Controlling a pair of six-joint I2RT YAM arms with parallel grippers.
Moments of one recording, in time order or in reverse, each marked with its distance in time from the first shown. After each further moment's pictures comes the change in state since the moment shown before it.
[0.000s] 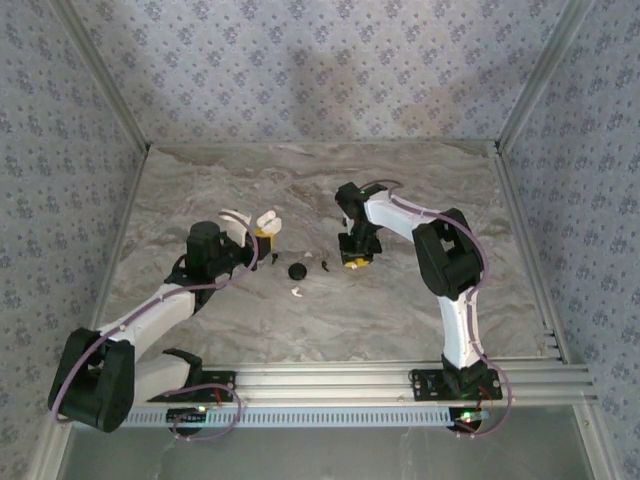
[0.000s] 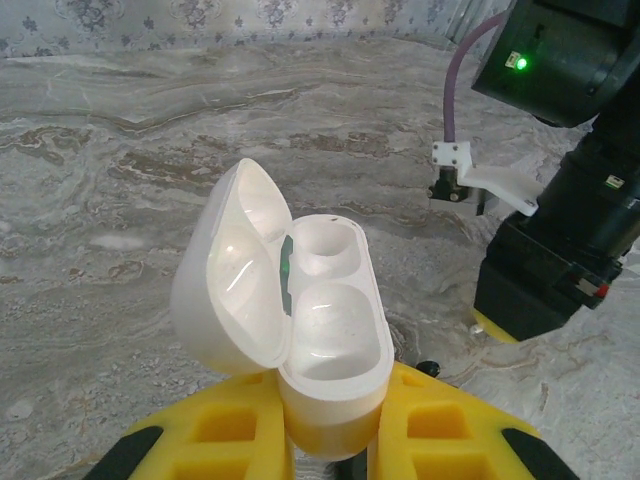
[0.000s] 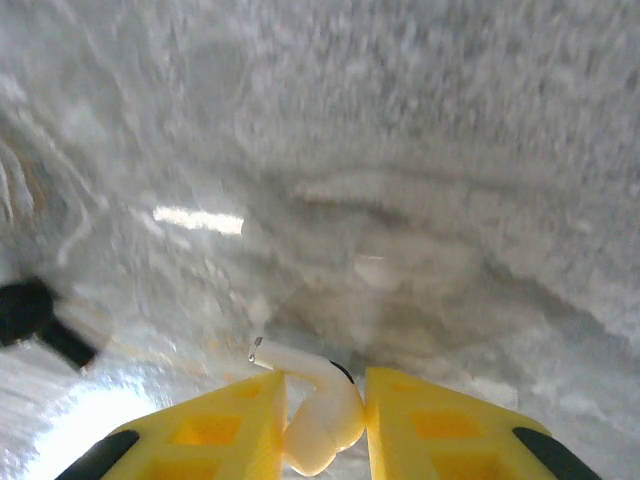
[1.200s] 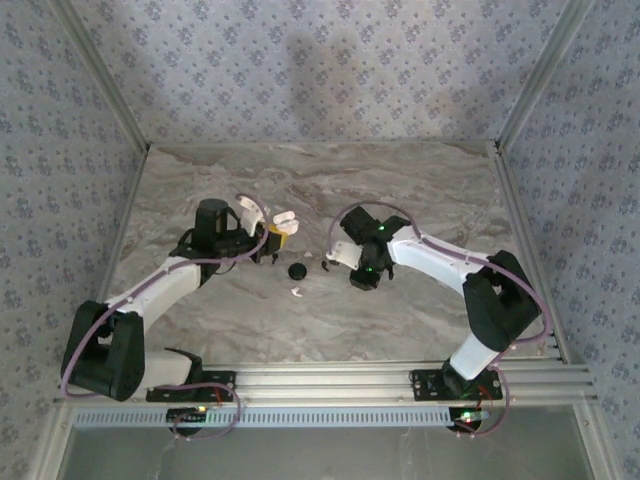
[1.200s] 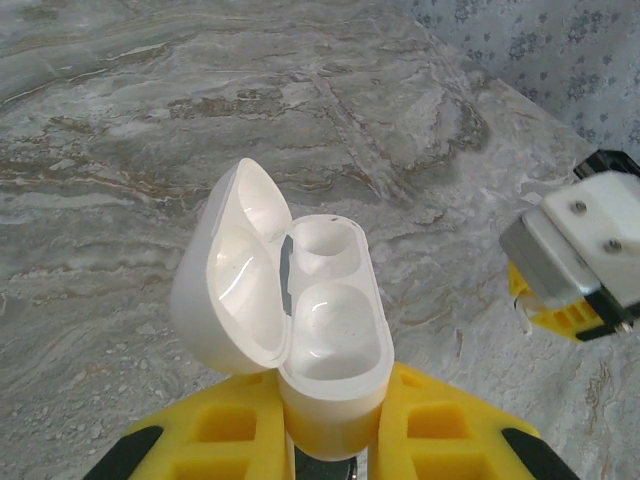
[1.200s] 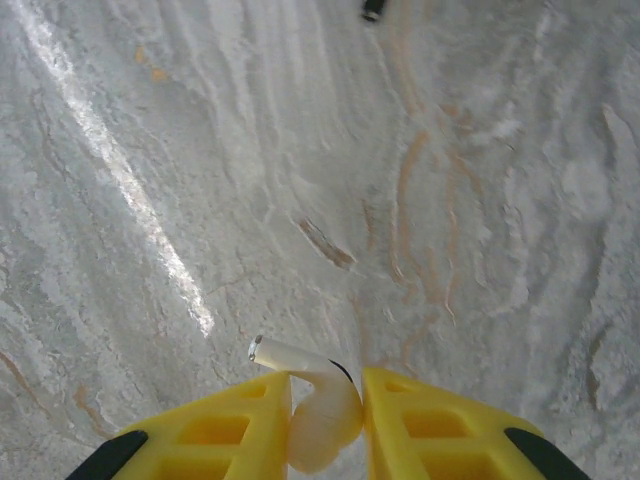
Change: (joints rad) left arm 0.020 0.158 0.221 -0.234 0.258 0.143; right arm 0.144 -0.430 -0.396 0.171 0.124 -0.892
